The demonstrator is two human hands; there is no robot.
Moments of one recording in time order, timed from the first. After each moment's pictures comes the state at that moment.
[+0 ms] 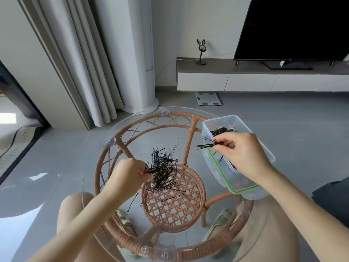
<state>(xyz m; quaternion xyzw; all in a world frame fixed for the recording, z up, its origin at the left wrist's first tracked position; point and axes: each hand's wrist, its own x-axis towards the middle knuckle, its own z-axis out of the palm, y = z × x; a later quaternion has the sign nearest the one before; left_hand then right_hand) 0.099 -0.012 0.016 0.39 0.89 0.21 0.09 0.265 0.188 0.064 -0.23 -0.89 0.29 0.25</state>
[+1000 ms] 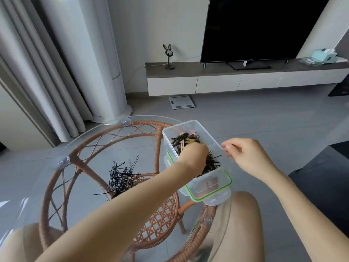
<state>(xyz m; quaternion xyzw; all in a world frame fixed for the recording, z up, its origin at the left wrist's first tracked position) 0.213 0.212 0.034 0.61 0.78 0.09 0.11 0.349 0.295 0.040 -0.38 -0.86 0.27 0.19</state>
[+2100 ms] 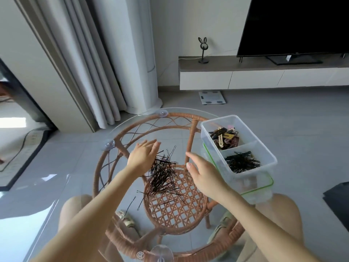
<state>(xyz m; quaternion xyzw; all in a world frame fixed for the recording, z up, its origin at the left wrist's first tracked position) 0.046 0.068 -0.038 0.40 0.88 0.21 0.12 0.233 0.169 -0.019 -0.22 -0.89 0.38 0.11</state>
